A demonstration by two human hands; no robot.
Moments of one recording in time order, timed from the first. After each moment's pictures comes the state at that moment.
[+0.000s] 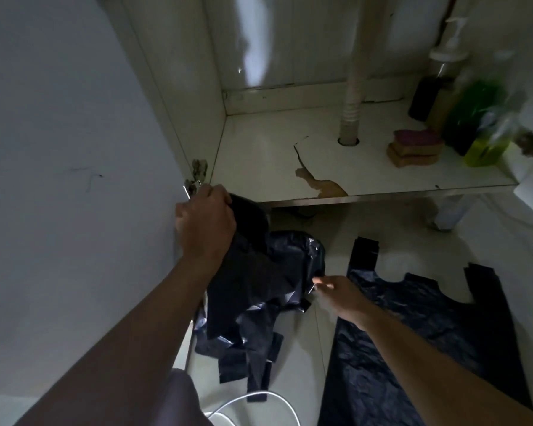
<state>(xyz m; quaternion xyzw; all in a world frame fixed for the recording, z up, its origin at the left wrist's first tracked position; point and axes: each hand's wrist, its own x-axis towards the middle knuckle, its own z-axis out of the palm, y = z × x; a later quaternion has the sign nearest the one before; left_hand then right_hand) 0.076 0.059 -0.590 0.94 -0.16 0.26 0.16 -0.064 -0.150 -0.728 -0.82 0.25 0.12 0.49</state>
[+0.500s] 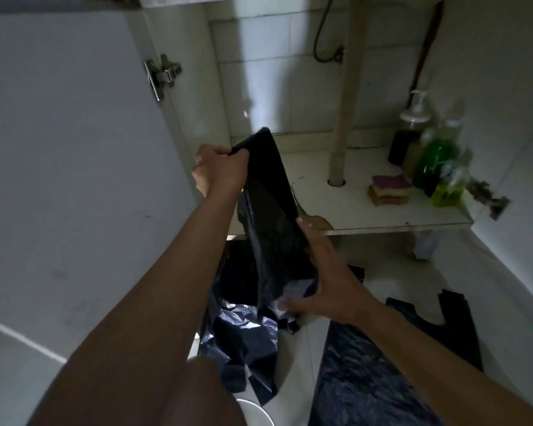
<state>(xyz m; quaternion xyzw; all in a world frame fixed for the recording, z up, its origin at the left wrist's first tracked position) 0.059 0.011 -0.408 0.79 0.04 0.14 0.60 -0.112 -0.126 -0.546 -0.88 -0.07 -0.10 0.46</state>
